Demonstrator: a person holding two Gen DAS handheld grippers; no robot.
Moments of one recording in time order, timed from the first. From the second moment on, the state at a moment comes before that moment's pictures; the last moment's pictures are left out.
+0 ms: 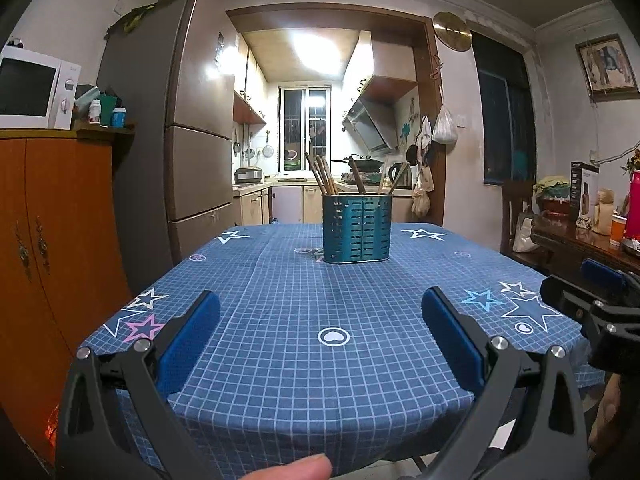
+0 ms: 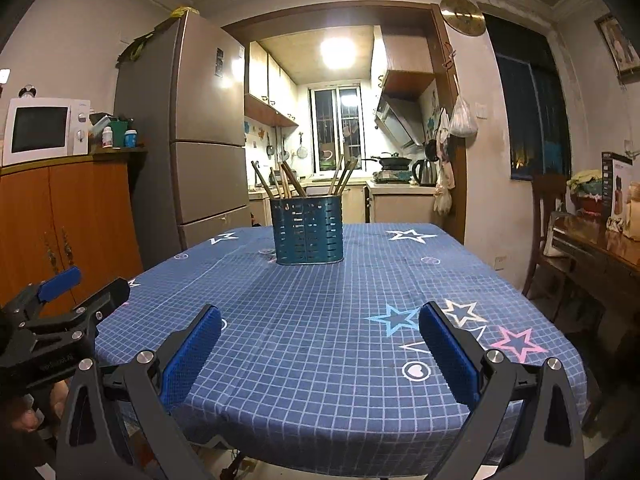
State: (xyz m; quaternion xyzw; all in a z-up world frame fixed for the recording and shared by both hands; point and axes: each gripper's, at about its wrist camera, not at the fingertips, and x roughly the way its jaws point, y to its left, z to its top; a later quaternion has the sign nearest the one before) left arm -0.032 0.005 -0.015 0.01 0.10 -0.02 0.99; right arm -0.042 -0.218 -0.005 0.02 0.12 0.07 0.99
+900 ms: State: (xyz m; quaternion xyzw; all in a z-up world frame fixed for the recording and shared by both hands) left arm -0.026 0.007 -0.014 0.00 0.11 -0.01 0.99; right arm -0.045 -0.239 -0.004 0.02 0.11 0.06 0.99
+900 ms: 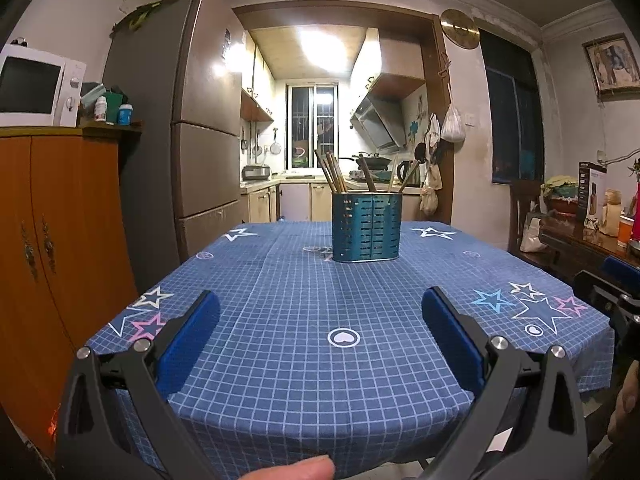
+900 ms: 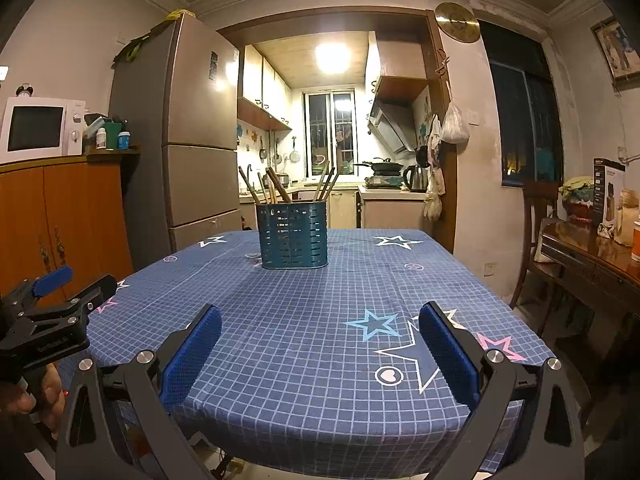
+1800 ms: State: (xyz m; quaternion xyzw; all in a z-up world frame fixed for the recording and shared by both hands) left arm -0.026 0.000 -0.012 0.01 0.11 0.01 0.99; right arm -0.043 -0.239 -0.005 0.01 0.11 0.06 0.99
